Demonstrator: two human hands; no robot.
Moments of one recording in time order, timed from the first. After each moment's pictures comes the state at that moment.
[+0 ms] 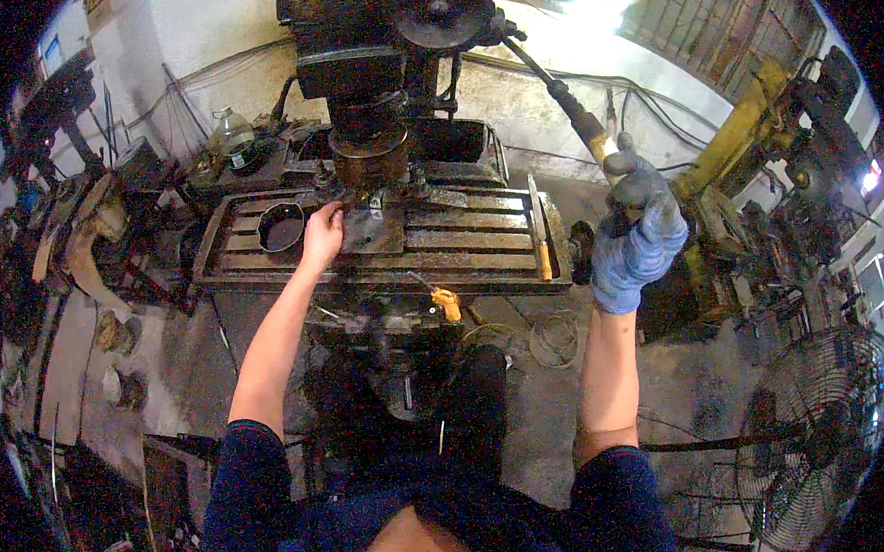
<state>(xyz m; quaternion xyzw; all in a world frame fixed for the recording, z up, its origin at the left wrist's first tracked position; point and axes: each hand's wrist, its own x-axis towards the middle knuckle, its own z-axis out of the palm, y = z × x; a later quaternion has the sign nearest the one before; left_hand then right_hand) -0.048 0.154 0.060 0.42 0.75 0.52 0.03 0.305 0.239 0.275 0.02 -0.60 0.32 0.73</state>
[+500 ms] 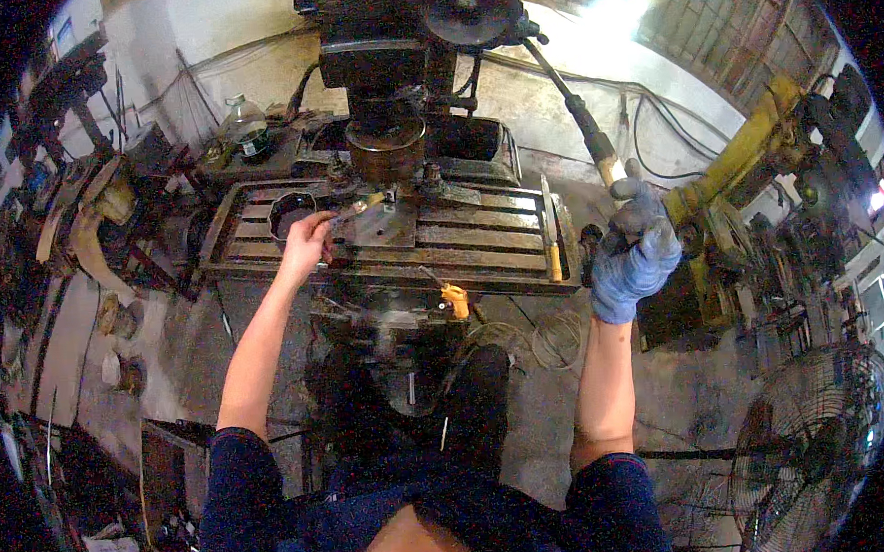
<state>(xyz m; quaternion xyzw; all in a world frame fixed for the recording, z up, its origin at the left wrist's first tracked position) -0.054 0.090 0.075 0.38 0.66 0.60 0.25 0.305 0.241 0.251 -0.02 -0.63 0.26 0.73</state>
